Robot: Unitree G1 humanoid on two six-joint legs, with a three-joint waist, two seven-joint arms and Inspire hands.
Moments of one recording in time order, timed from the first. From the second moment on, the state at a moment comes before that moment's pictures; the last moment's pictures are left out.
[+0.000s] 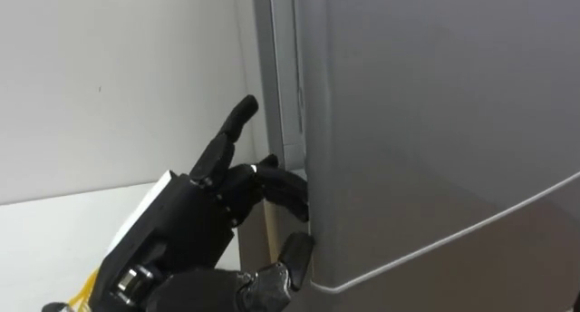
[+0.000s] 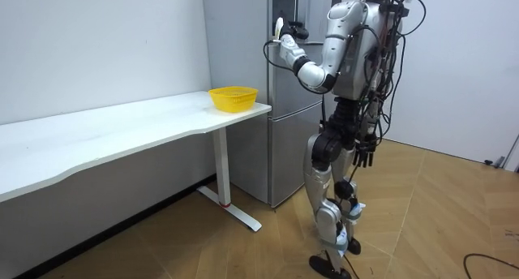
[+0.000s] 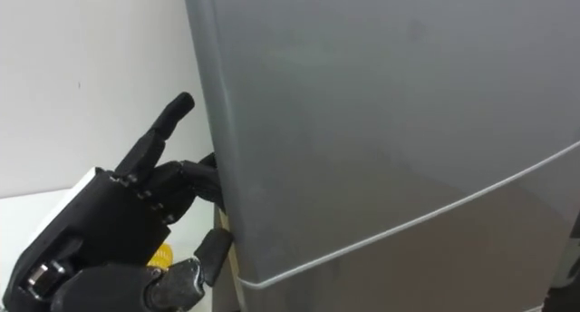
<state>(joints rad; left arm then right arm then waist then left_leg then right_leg) 0.06 0.31 0.00 -0.55 -0.52 0.01 -0.41 0.10 -0.24 -0.02 1.34 -0.40 0.08 0.14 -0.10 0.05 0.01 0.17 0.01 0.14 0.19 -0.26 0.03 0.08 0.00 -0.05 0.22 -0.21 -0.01</state>
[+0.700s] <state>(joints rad) -0.04 0.32 -0.13 -0.55 -0.60 0.01 -0.51 0.10 -0.26 -0.02 1.33 -0.40 0.08 0.12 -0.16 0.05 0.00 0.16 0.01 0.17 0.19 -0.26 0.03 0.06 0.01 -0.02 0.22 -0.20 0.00</state>
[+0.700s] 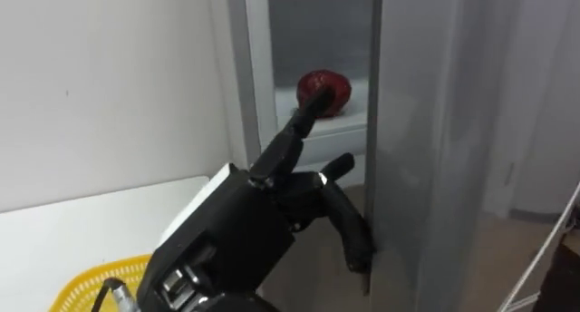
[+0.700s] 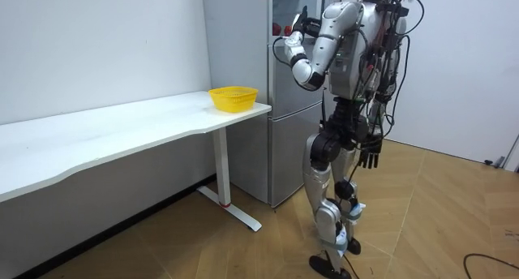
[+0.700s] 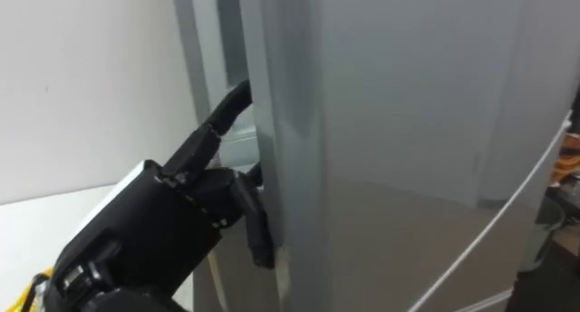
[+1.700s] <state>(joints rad) -0.05 0.32 -0.16 -0.56 -0.60 0.01 -0.56 0.10 -0.27 -0.02 1.33 -0.39 0.06 0.12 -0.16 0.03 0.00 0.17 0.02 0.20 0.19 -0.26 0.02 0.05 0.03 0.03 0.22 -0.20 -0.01</state>
